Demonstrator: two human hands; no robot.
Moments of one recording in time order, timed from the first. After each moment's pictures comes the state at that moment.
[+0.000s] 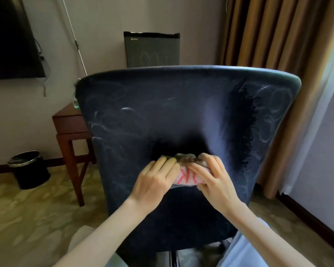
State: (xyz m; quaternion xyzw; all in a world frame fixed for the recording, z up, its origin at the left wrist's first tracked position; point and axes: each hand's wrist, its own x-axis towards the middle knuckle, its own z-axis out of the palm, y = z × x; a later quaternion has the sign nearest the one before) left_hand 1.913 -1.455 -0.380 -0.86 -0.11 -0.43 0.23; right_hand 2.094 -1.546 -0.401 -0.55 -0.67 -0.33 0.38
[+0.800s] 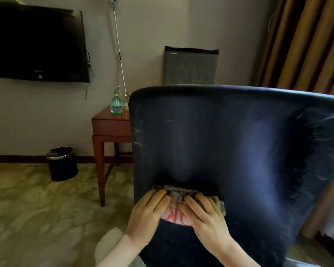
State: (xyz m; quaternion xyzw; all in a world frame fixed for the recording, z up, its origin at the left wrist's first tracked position) left_hand 1.826 -1.400 -0.454 -0.85 -0.24 -0.44 0.15; right_hand 2.015 -1.477 -0.459 -0.47 -0.71 -0.44 0.30
